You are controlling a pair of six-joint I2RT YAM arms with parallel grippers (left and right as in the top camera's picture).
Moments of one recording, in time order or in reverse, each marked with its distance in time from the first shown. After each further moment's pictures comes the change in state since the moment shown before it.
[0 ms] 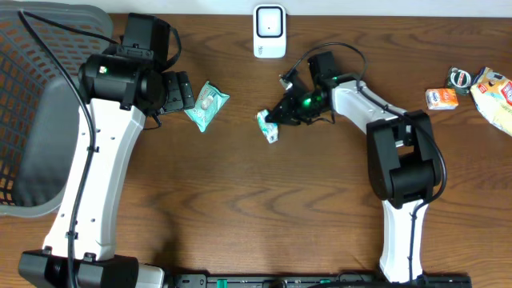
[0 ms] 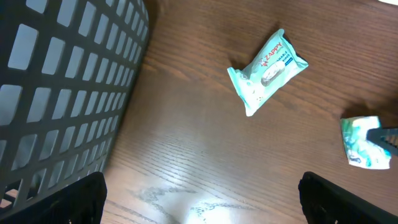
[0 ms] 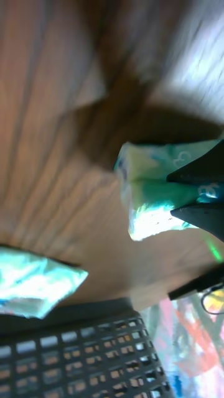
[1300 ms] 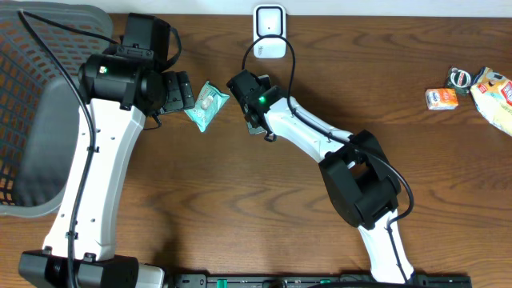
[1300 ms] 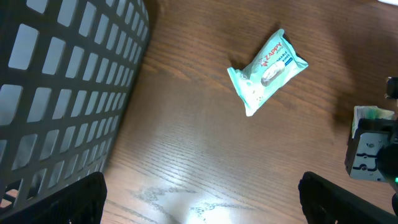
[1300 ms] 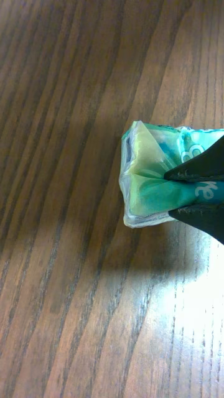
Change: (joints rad) left arm 0.000 0.000 0.000 0.000 0.000 0.000; right arm 0.385 0.003 0.161 -0.175 1.185 0.106
